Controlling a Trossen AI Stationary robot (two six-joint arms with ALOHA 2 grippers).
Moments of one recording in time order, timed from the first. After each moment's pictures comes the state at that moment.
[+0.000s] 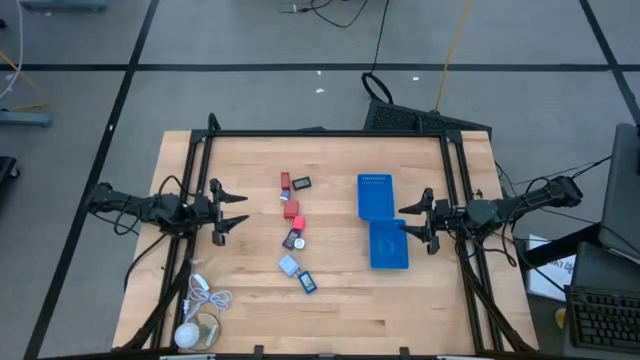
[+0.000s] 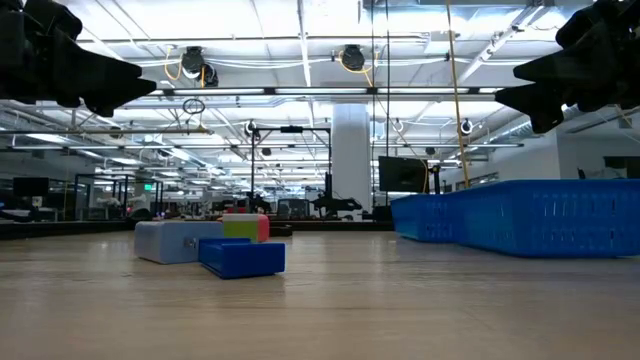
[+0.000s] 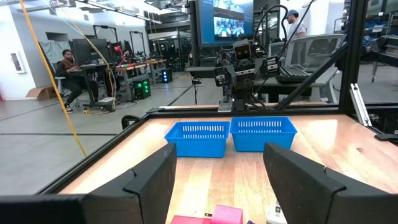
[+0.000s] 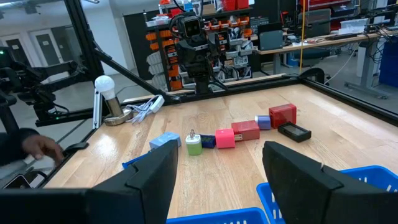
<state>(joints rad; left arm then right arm) -0.27 0.01 0.02 0.06 -0.39 0.10 0.30 0.21 0.01 0.19 0.34 0.17</state>
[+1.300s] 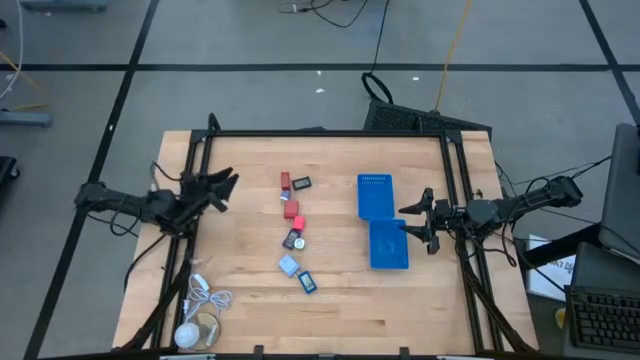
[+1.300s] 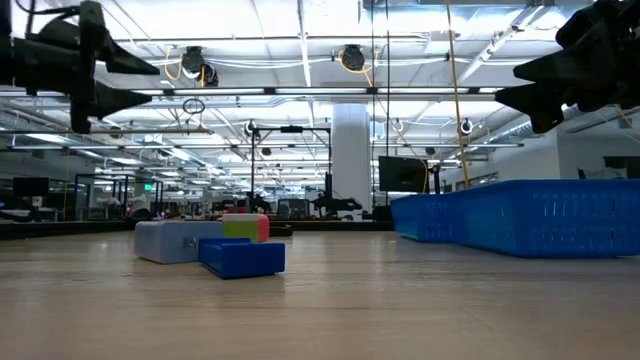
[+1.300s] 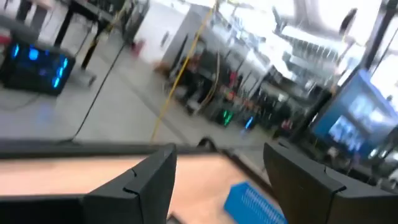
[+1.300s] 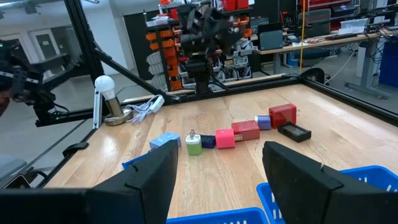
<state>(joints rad) -0.22 0.16 0.07 0.27 -0.92 -0.43 0.30 0.21 0.01 0.19 0.34 0.17</state>
